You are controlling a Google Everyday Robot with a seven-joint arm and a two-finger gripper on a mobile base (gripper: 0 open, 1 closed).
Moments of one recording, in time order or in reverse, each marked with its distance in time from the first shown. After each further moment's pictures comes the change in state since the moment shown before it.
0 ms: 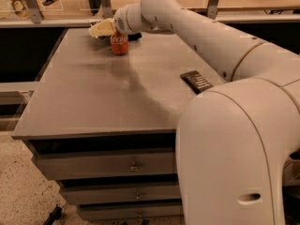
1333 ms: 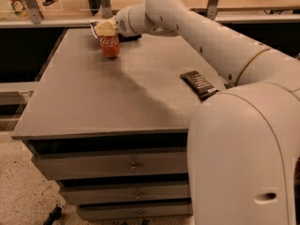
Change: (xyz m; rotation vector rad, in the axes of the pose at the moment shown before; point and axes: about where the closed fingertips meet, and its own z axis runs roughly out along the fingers) arm -0.001 0.014 -0.007 -0.082 -0.024 -0.026
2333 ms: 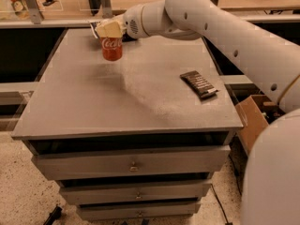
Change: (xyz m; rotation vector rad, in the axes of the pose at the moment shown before) arm -0.008 0.046 -0.068 -0.105 -0.049 -0.013
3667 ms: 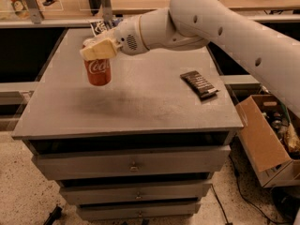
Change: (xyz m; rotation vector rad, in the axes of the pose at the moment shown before) arm 0.015 0.115 -0.041 -0.283 0.043 -0.042
